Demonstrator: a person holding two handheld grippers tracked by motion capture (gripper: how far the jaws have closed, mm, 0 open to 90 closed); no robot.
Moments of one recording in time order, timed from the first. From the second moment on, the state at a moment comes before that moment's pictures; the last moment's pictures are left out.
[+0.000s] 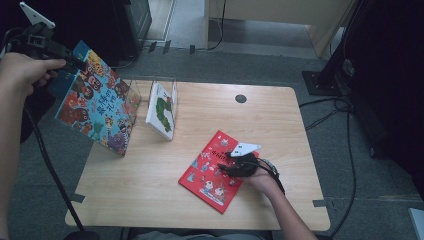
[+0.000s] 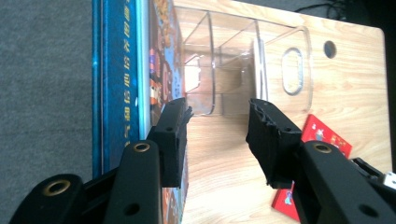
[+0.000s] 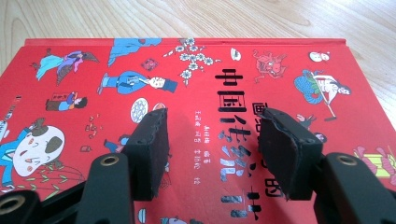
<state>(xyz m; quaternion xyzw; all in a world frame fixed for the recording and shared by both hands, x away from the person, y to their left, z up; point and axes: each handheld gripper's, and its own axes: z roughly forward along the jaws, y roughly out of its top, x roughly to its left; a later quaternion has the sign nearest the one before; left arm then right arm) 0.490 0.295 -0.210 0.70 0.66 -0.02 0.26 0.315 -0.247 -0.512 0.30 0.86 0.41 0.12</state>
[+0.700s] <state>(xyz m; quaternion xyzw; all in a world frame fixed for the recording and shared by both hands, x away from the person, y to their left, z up) 0.447 0.271 -0.230 0.72 0.62 -0.03 0.31 0.320 -0.257 -0.510 0.32 0.84 0.41 0.11</state>
